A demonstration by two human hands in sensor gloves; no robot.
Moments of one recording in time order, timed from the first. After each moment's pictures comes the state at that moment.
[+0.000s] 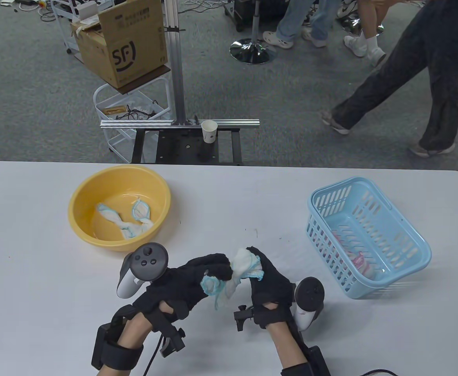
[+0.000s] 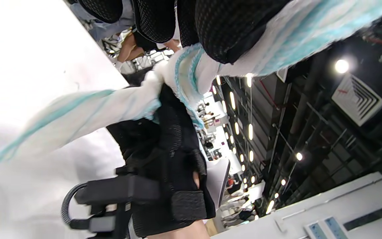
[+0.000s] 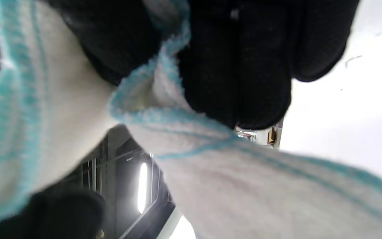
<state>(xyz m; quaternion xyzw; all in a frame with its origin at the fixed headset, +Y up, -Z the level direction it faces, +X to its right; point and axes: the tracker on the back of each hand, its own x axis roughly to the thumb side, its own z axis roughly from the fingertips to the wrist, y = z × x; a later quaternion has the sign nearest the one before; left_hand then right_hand) -0.152 -0.668 -0.293 -0.18 -0.29 0.52 0.78 0.118 -0.756 -0.311 0.03 -0.12 0.70 0.71</state>
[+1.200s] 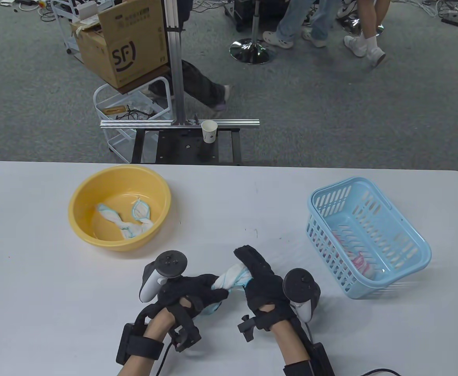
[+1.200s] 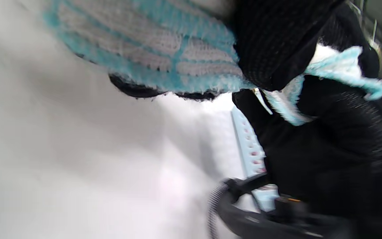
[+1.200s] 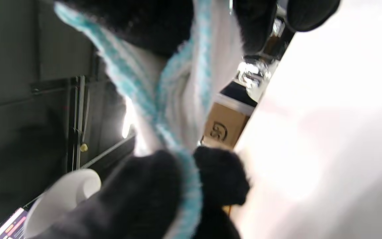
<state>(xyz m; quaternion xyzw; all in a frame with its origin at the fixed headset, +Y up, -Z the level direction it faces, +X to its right) -0.135 -0.763 -0.321 -0.28 -0.12 0.44 0.85 0.104 -0.758 -0.319 0.14 0.00 0.80 0.58</state>
